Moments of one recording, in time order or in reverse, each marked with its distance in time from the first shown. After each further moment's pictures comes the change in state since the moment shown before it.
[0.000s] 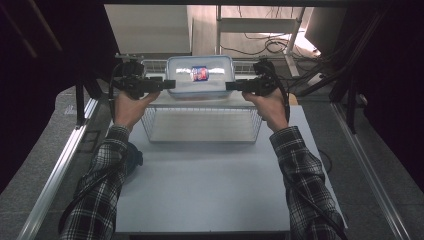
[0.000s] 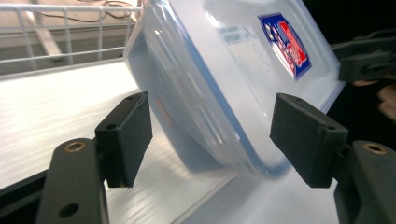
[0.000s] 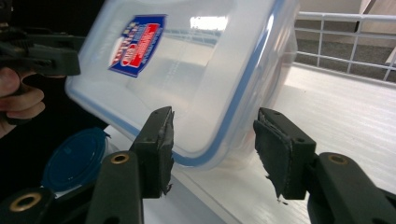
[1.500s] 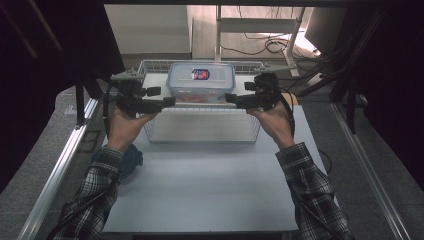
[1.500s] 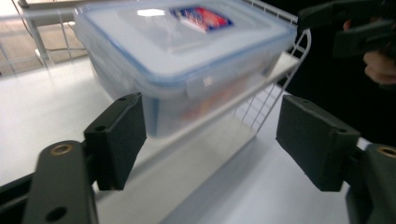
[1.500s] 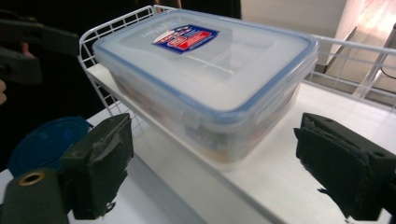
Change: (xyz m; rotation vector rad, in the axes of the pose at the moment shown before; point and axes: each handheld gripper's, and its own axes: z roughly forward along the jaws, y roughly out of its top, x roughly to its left) left arm -0.042 -0.039 -0.028 -0.032 0.009 0.185; right arm 0.029 -0.028 -0.022 -0.091 -0.077 -0.187
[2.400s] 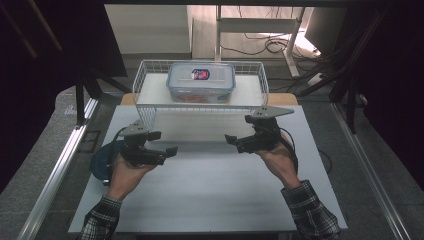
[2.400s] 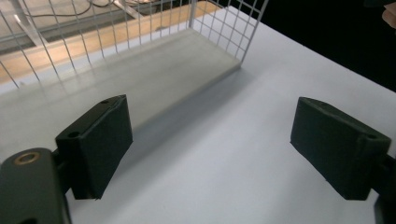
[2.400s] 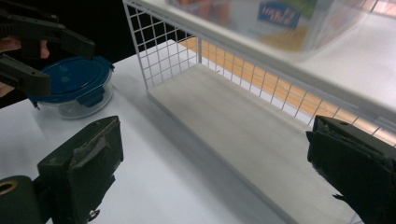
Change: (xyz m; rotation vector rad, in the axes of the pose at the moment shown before) left arm -0.042 -0.111 0.000 0.076 -0.021 0.008; right arm 0.039 -0.084 -0.019 0.039 0.032 -0.122
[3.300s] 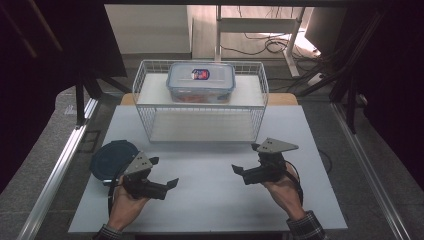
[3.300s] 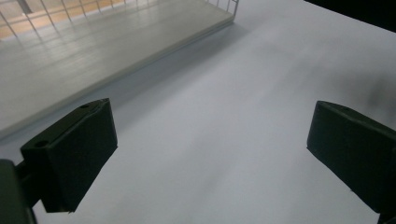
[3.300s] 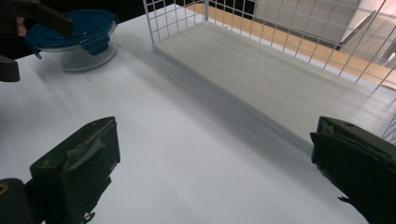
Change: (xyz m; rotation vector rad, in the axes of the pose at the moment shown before) left arm -0.036 -0.068 0.001 0.030 0.036 0.067; right arm 0.022 -0.078 -0.014 0.033 -0.013 0.010
